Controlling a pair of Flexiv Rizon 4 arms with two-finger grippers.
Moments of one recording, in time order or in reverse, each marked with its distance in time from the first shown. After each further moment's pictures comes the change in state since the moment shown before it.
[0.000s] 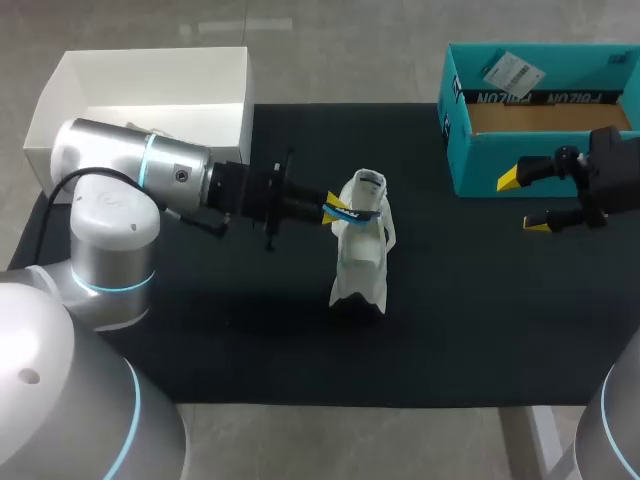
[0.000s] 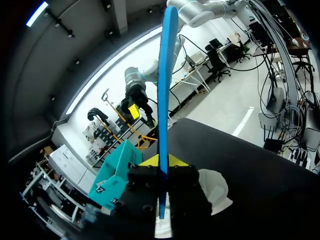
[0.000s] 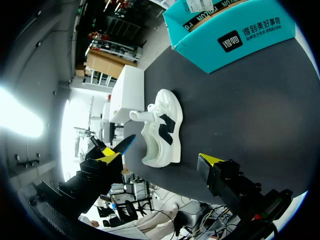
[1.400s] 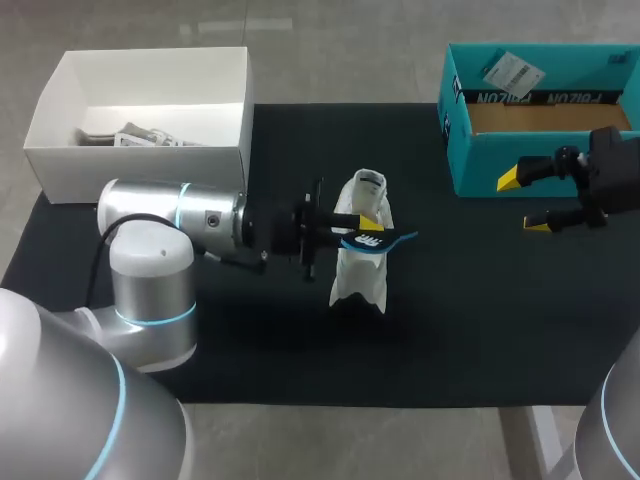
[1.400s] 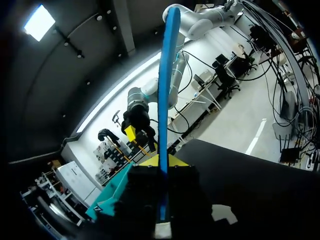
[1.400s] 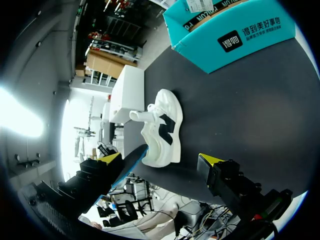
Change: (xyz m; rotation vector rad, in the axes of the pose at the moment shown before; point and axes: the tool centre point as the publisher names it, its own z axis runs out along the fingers) left arm 0.022 -0.013 0.057 0.186 -0.125 0.030; right arm 0.000 0.000 0.000 0.000 0.000 0.000
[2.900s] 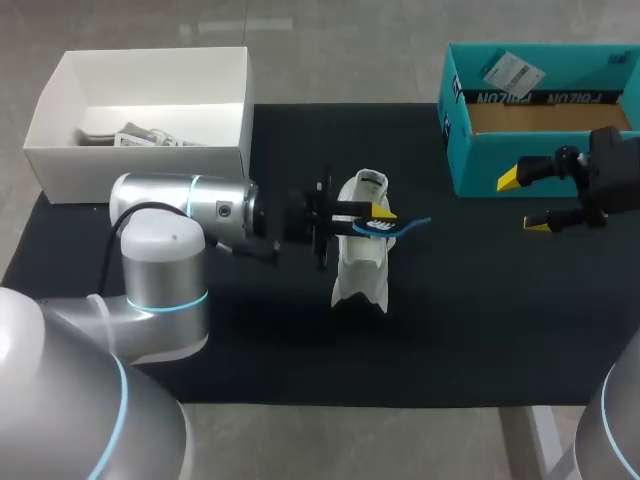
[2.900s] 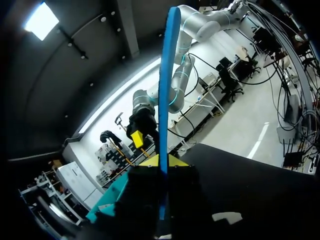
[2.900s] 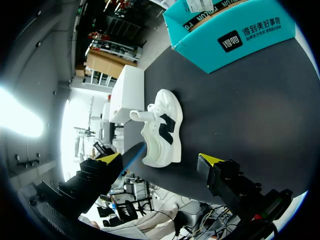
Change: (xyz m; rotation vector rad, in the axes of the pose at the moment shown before) left arm -0.017 -0.011 0.016 0.028 -0.010 -0.026; right arm 0.000 0.000 0.000 0.000 0.000 0.000
